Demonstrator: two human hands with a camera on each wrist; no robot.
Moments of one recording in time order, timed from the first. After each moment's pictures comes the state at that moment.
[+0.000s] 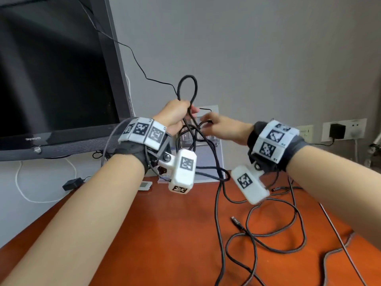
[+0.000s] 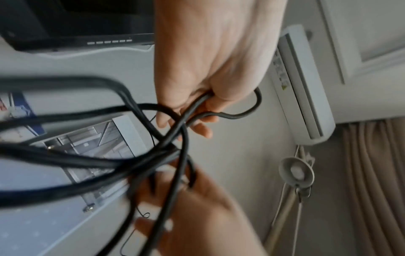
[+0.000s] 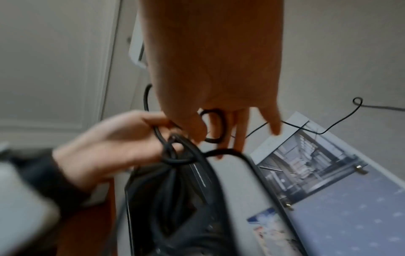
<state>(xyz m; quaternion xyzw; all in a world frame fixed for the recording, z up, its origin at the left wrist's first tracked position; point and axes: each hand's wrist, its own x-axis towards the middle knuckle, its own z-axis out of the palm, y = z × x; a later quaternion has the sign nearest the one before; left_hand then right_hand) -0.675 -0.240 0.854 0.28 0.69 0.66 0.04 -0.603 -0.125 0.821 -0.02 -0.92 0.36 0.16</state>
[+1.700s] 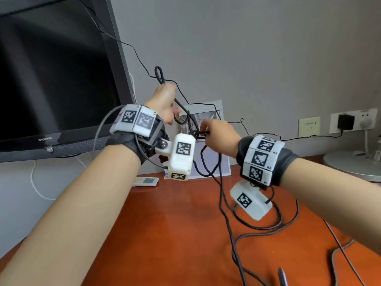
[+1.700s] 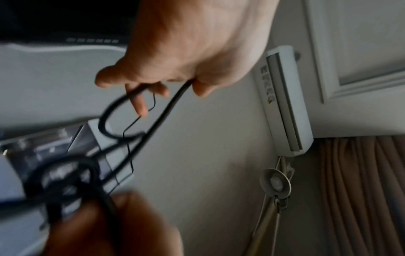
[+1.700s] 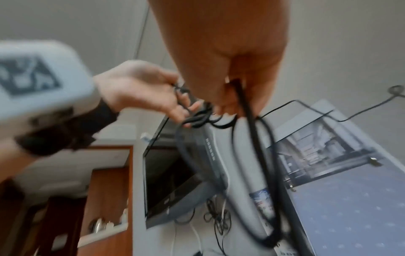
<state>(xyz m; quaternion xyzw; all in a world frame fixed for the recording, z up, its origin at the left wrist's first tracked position) -0.658 -0.261 0.879 0.14 0.68 0.72 0.04 -0.593 -0.157 0.793 -0.05 -0.95 0.18 0.26</state>
